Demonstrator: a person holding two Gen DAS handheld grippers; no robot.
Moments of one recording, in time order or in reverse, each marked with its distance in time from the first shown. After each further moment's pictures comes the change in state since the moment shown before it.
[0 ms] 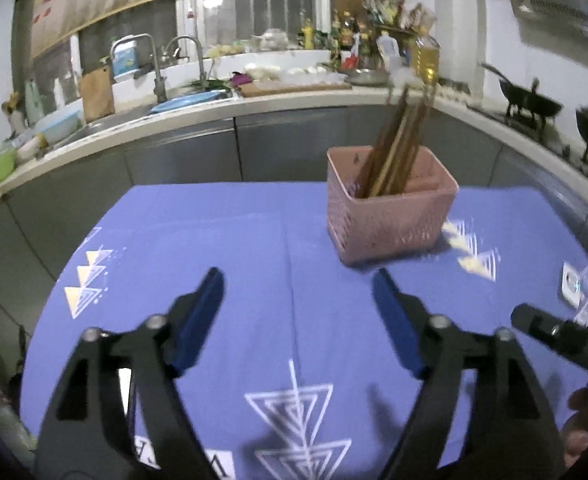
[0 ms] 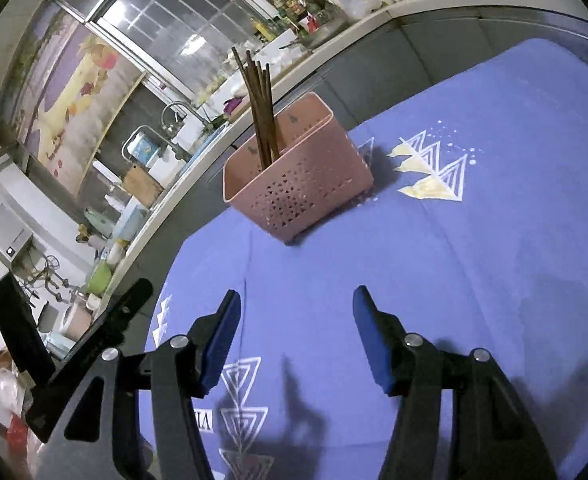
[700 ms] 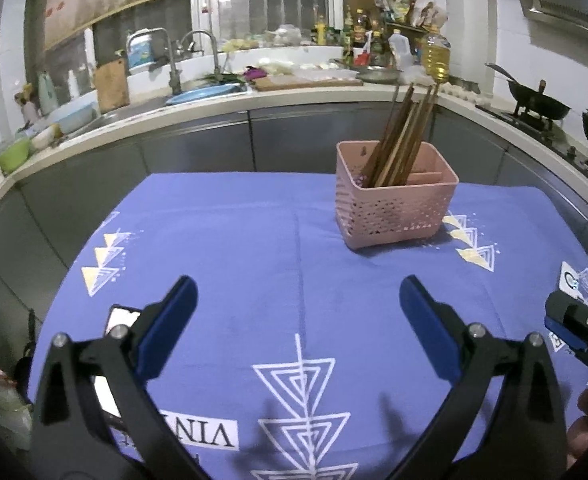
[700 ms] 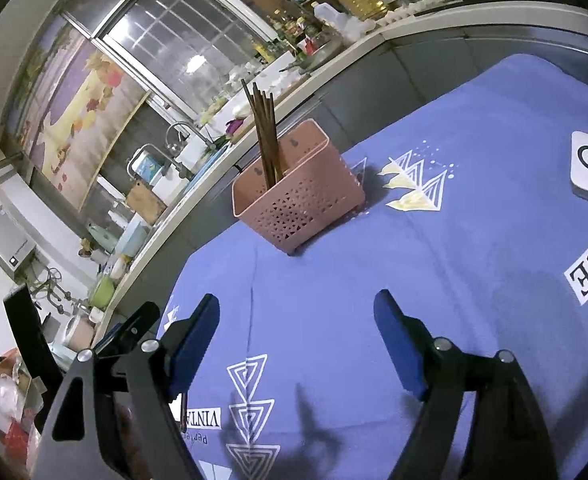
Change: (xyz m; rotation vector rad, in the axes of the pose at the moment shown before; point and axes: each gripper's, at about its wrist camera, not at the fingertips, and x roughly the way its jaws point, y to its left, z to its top) left arm -0.027 0.002 -0.007 -0.039 0.017 0.050; right arm -0.032 0.001 -0.006 0.012 -0.070 -0.003
